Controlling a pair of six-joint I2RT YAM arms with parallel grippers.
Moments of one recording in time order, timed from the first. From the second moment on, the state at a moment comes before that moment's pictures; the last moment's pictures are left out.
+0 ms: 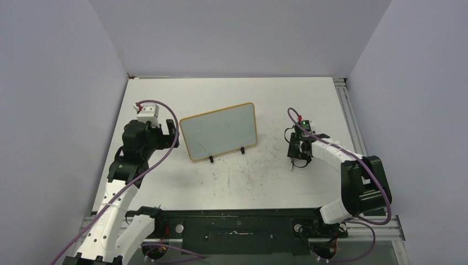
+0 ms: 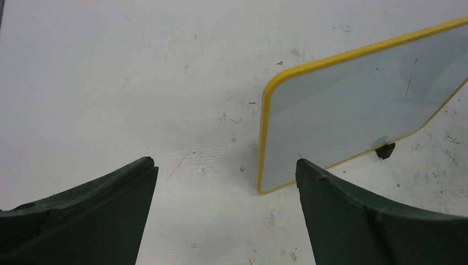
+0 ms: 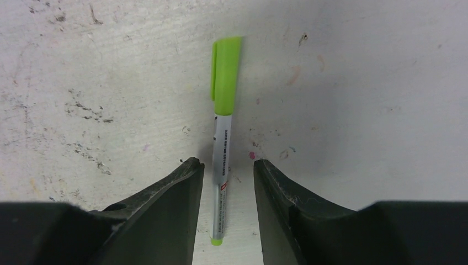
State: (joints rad) left arm -0.16 0.80 0.80 -0.42 -0.03 -0.17; right arm 0.23 1.47 0.78 -0.41 0.16 0.38
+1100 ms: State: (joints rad) left arm -0.28 0.71 0.74 -0.24 0.28 -0.33; right arm 0.36 1.13 0.72 -0.30 -0.19 0.31
